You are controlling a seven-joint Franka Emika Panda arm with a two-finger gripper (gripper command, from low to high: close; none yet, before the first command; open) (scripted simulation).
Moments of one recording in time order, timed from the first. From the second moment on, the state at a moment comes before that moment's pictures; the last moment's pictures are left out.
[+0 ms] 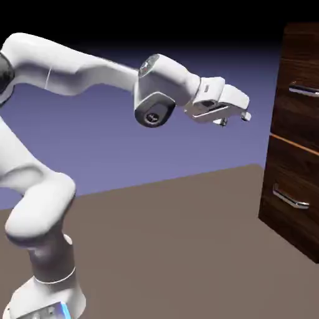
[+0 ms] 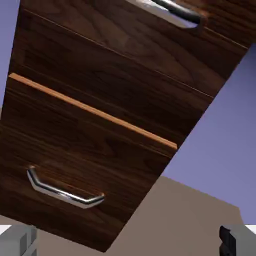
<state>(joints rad) -0.53 -0.57 0.48 -2.48 0.70 2.98 -0.22</state>
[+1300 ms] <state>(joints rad) -1.48 -0.57 1.31 -1.91 1.93 2.89 -1.92</state>
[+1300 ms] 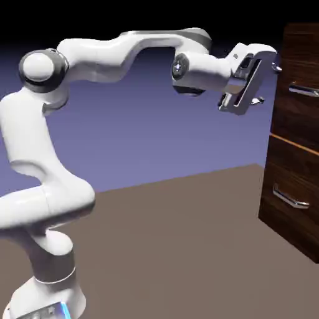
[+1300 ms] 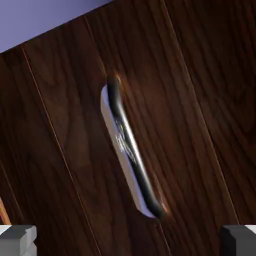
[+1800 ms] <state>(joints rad) -1.84 -0.57 1.63 -1.69 2.40 2.85 -2.57</state>
